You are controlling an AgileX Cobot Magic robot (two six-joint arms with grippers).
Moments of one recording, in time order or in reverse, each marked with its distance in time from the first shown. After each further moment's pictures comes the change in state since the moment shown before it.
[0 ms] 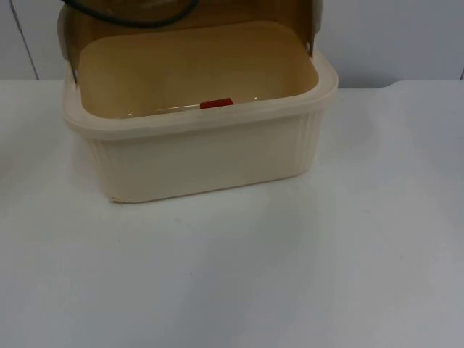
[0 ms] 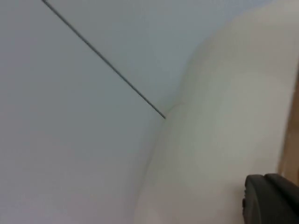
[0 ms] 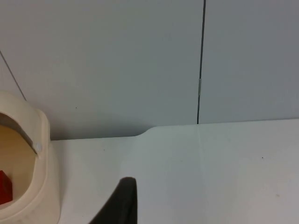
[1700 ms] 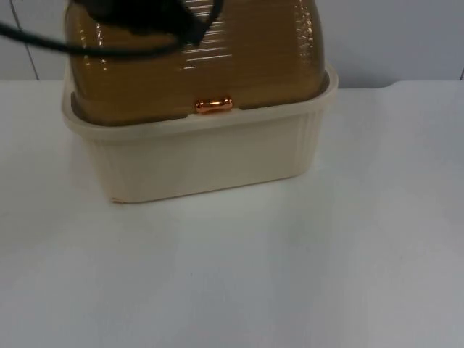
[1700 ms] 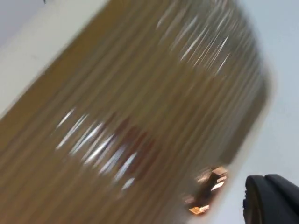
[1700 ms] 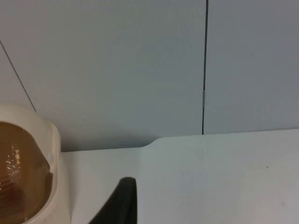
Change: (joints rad) right arm 0.000 -0.047 0.000 0.017 0.006 0.007; left arm -0.164 -0.448 0.570 0.089 -0.130 -0.596
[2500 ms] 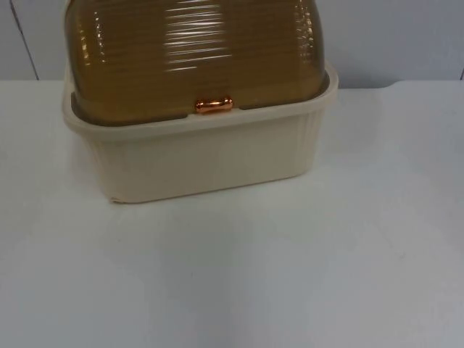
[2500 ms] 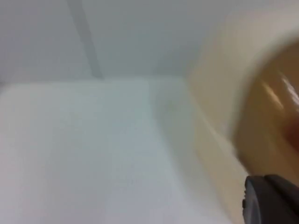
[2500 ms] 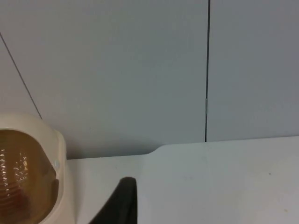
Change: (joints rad) right arm 0.000 -0.031 0.000 0.010 0.000 0.004; left arm 0.522 -0.490 0.329 0.145 -0.027 -0.362
